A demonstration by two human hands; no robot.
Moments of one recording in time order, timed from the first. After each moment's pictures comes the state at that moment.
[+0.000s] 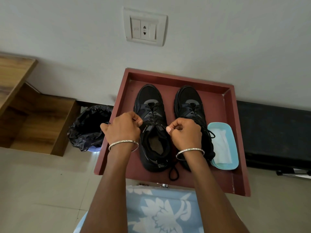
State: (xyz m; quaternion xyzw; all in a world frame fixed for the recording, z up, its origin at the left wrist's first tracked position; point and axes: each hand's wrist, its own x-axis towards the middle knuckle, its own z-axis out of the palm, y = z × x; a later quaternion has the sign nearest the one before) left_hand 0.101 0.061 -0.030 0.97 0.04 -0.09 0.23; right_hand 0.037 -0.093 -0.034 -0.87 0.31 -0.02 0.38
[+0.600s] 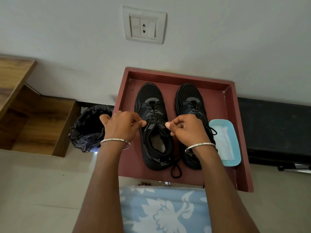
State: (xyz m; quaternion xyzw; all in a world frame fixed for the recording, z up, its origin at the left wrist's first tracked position) left_hand 0.117 0.083 -0.034 0.97 -0.13 -0.10 0.20; right_hand 0.040 -0.106 -0.031 -0.86 0.26 0.07 0.44
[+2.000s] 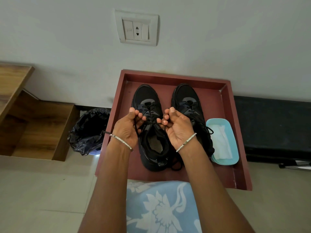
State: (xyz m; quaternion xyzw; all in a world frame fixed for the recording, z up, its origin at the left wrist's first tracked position) left_hand 0.108 0.048 -0.029 0.52 0.27 -0.27 0.77; right_hand 0.065 -0.083 -0.049 -0.39 0.35 -0.04 0.85
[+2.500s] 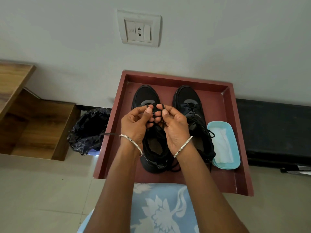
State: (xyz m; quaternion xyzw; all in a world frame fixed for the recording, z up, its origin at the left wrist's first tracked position) left_hand 0.098 0.030 -0.035 0.61 0.11 -0.16 0.77; right_hand 0.068 -0.074 -0.050 -0.50 0.26 -0.08 0.82
